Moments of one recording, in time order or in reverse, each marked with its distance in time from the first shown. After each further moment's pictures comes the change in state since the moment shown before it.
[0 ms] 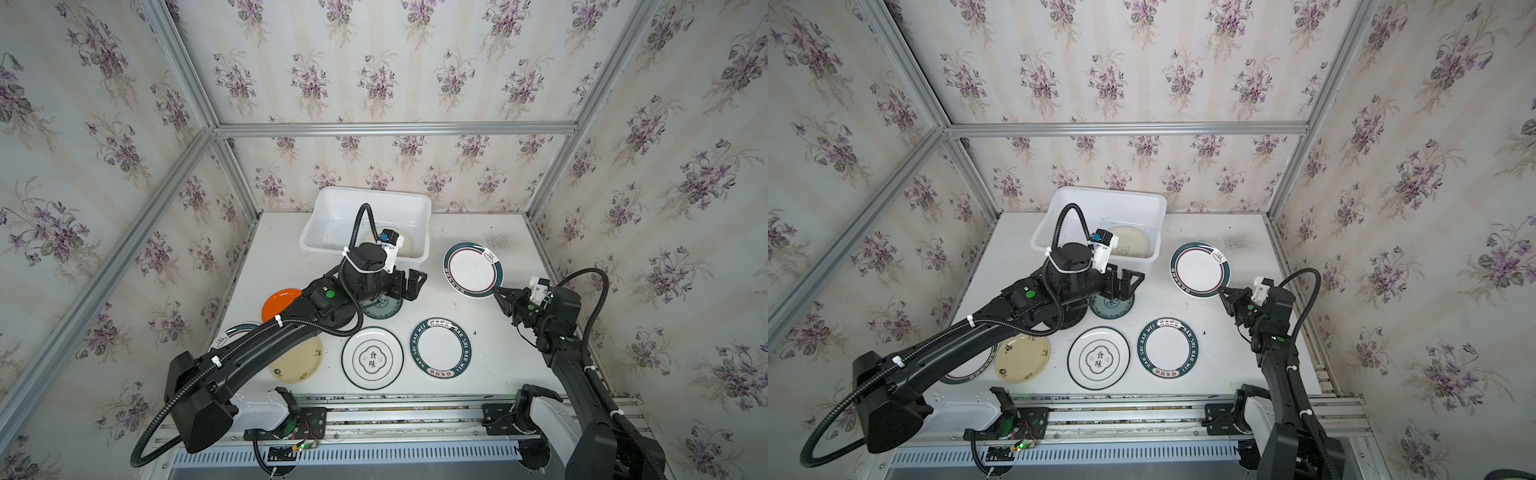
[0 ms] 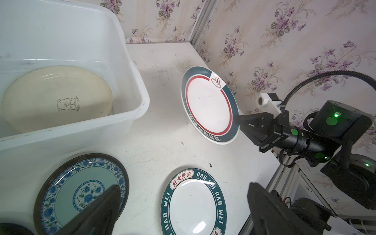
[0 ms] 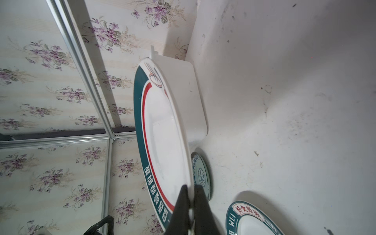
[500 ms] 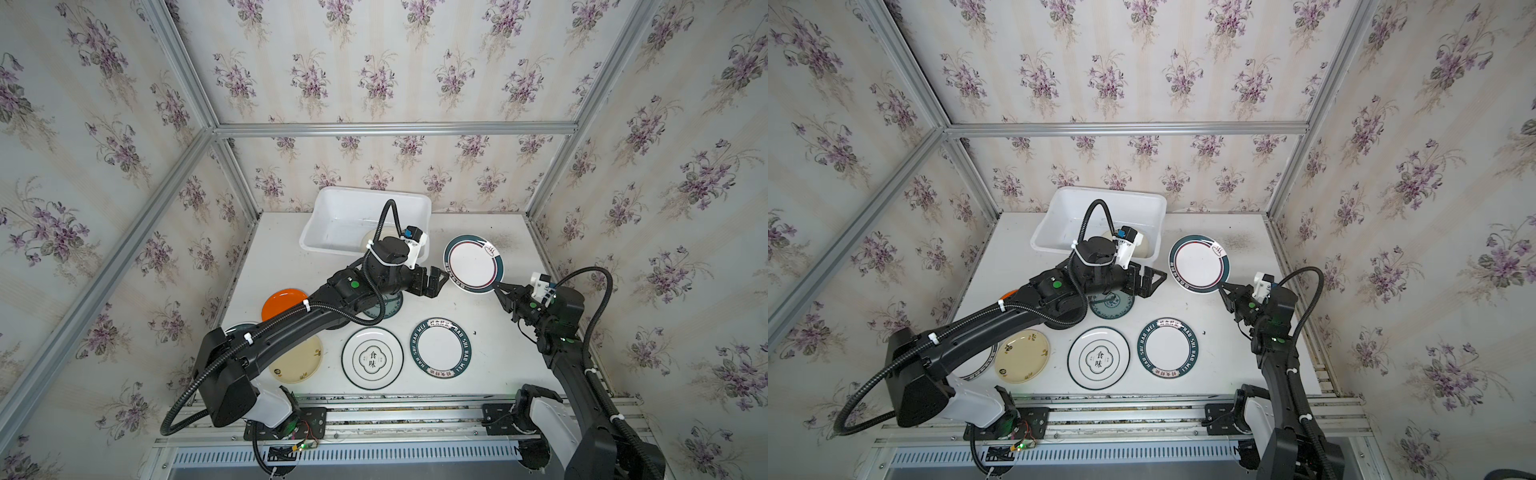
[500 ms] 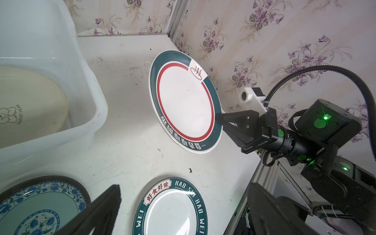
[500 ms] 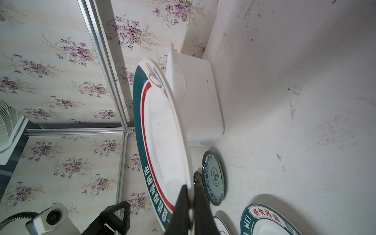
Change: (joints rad) left arm -0.045 0.163 0.121 0.047 0.058 -0.027; right arm 0.000 -0.027 0.000 0.058 -0.036 0.041
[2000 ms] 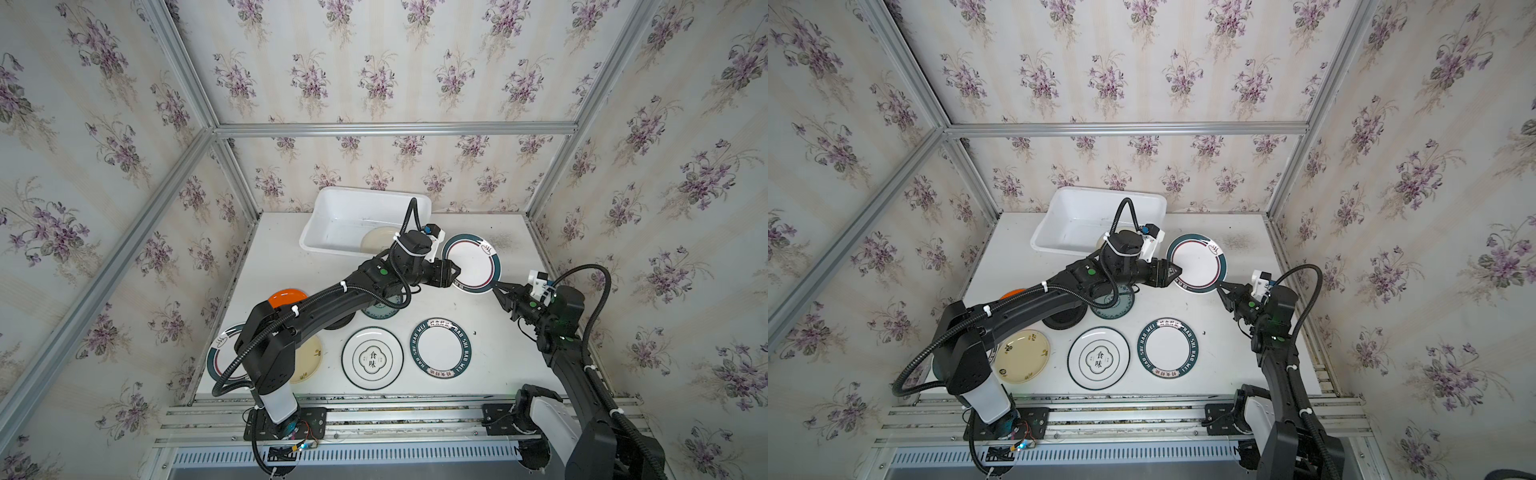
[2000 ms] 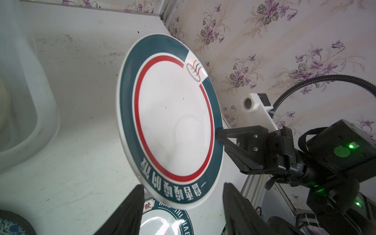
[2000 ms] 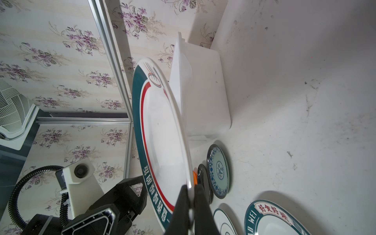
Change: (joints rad) left arm -0.006 0.240 0.158 0.051 0.079 -0.092; right arm 0.000 0.031 0.000 0.055 -0.073 0.007
